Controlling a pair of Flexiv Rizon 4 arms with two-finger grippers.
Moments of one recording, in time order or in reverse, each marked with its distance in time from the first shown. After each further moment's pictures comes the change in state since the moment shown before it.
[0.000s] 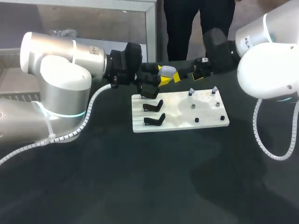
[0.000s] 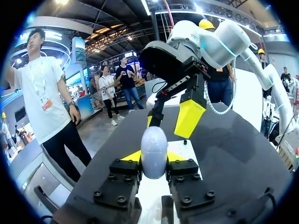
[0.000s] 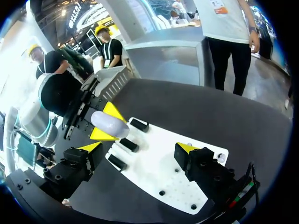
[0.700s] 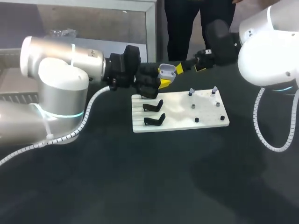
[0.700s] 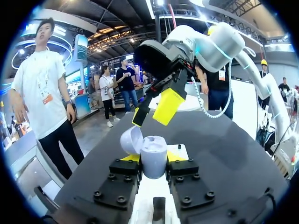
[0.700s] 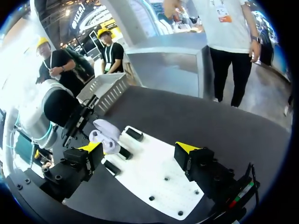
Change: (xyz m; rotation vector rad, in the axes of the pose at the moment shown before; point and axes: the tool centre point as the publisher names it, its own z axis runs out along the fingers) left arm 0.001 -0.006 -0.003 0.035 -0.062 -0.072; right arm -0.019 -0.016 -0.013 0.020 -0.032 -0.057
